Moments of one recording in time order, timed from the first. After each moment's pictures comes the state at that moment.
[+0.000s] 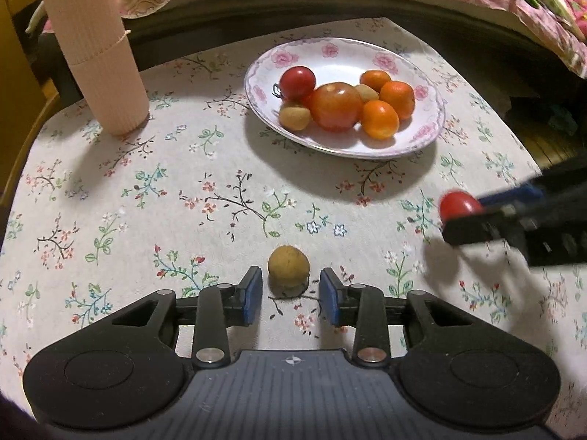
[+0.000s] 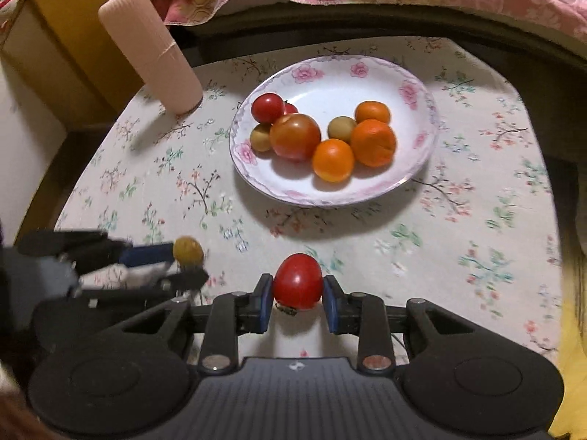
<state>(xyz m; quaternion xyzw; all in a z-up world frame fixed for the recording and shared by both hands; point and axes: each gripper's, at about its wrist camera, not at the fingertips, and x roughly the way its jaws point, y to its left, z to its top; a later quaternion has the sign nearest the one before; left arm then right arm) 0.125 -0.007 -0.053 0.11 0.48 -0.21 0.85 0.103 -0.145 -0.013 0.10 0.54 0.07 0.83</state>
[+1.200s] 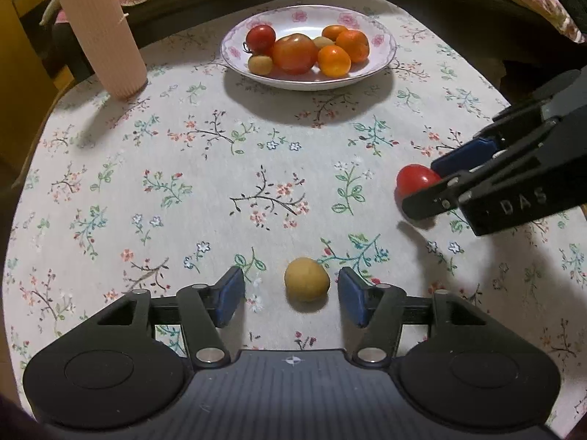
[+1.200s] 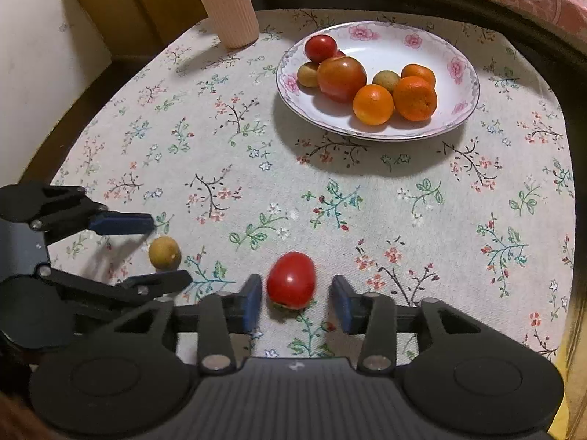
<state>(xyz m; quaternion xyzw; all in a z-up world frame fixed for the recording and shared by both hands) 0.051 -0.012 -0.056 0.15 0.49 -0.20 0.84 0.071 -0.140 -0.034 0.02 0.56 0.16 0.81</state>
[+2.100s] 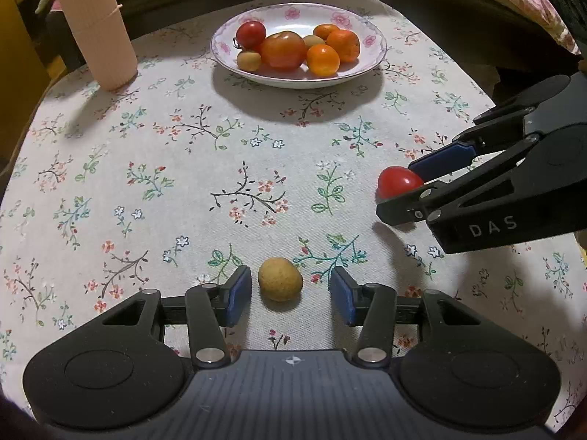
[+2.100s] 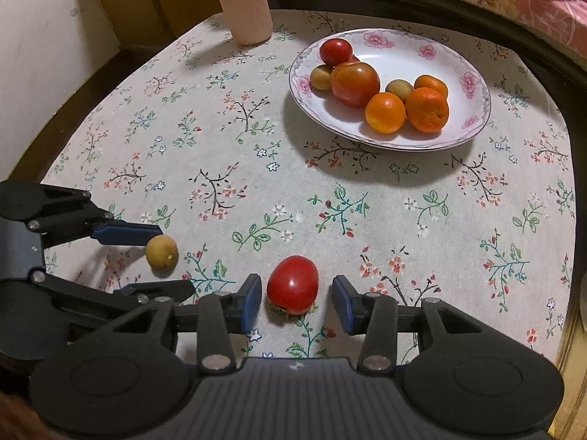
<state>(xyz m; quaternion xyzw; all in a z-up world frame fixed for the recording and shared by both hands) 0.052 -0.017 -0.055 0.13 0.50 -0.21 0.83 0.073 -0.130 -0.033 -0.02 0.55 0.17 0.82</state>
